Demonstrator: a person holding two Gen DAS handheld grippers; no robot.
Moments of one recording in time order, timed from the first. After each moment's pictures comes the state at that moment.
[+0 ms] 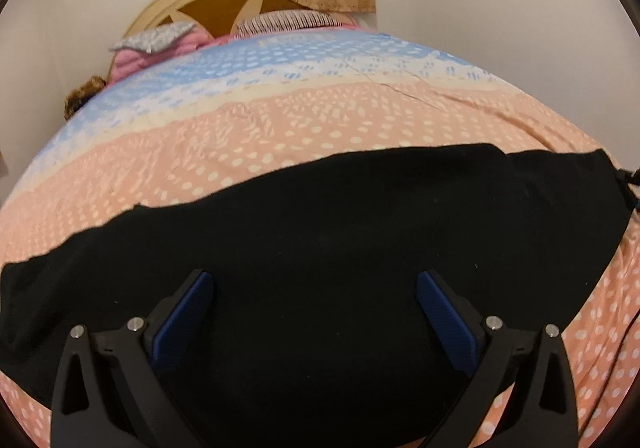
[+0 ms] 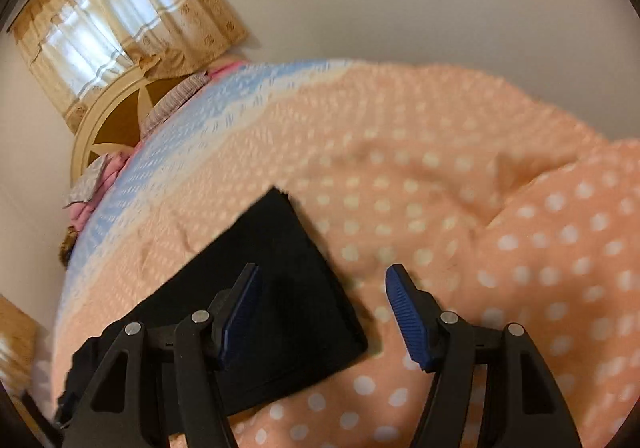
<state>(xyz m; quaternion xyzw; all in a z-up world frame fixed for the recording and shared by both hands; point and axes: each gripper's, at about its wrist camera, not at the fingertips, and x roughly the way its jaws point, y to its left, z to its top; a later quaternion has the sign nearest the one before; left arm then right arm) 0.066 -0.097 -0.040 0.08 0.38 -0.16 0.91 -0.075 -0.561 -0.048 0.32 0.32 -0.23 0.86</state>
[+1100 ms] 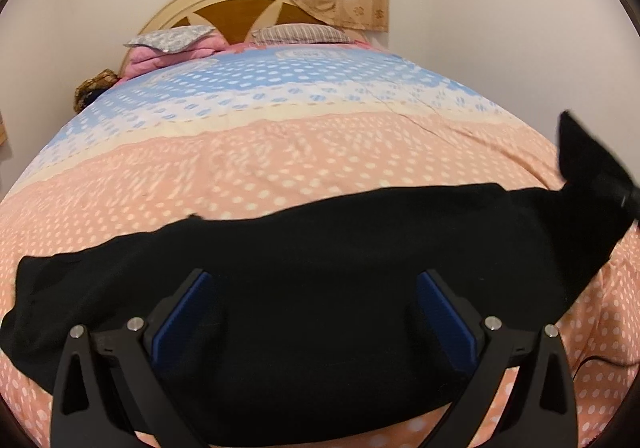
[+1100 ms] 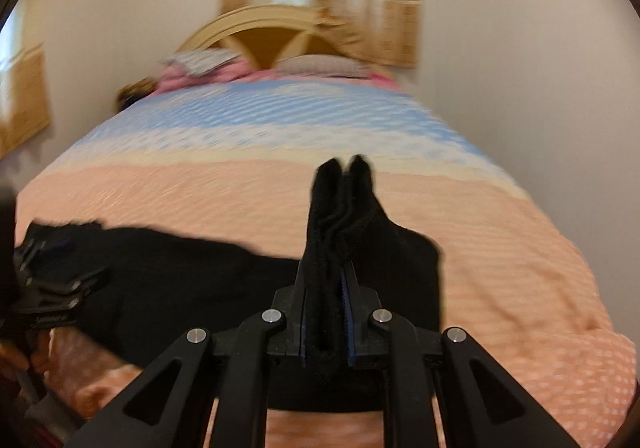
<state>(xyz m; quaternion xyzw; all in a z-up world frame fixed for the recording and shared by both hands) 0.065 -0.053 -0.012 0.05 0.36 -0.15 0.92 -0.002 -0.291 0.024 -0.02 0.33 -0.07 0.94</state>
